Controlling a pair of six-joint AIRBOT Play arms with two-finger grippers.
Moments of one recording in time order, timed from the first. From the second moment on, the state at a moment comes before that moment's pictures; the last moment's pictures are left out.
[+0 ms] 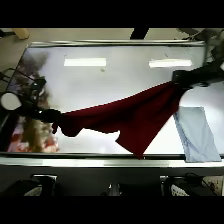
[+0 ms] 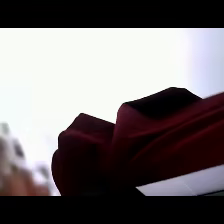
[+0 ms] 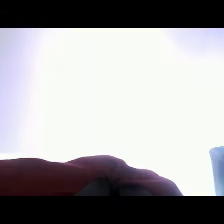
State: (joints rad) left arm -0.14 -1.12 1.06 1.39 -1.30 -1.58; right arm -0.01 -1.30 1.54 -1.33 1.25 1.56
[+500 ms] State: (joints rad) left arm -0.07 -1.65 1.48 1.31 -1.27 -1.57; right arm -0.02 -1.65 1.51 -1.04 0.88 1.68
